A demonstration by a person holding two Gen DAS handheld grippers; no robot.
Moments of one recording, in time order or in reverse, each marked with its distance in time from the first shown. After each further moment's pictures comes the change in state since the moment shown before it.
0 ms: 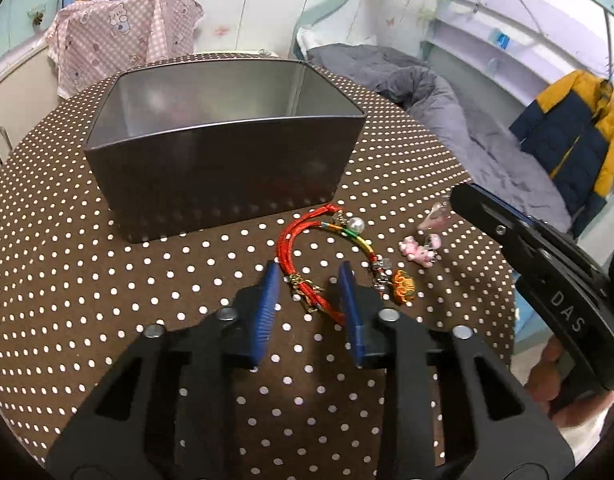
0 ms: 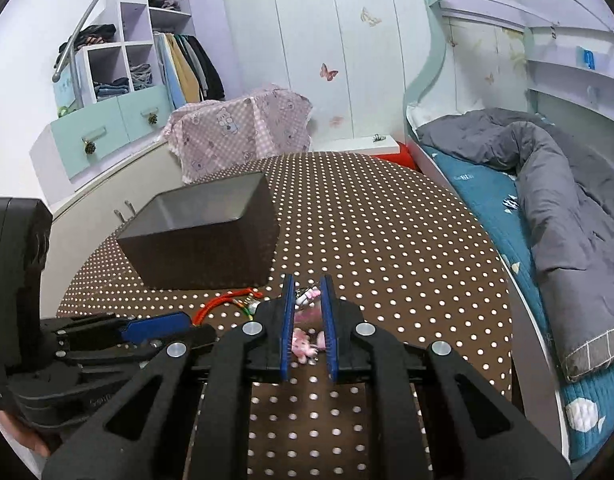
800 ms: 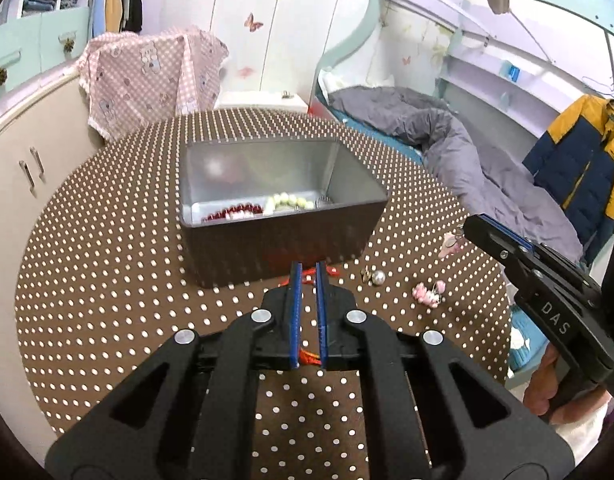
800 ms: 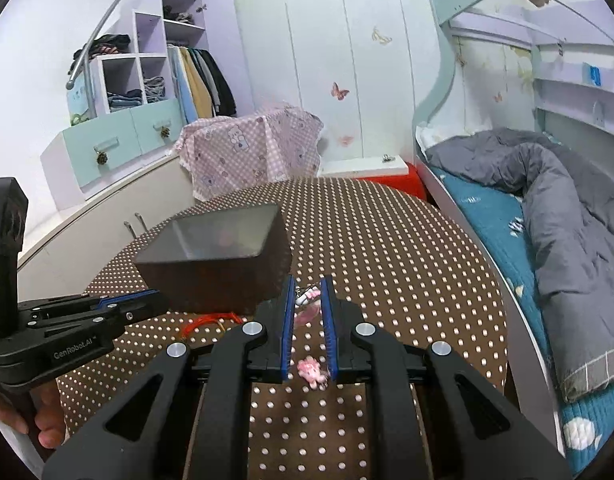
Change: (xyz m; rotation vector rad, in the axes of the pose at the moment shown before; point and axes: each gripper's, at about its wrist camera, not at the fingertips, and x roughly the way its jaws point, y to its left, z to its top) left arm -0.050 0.017 0.017 -0.022 -0.164 0.062; right arm -0.016 0.006 0.016 -0.034 -0.078 0.041
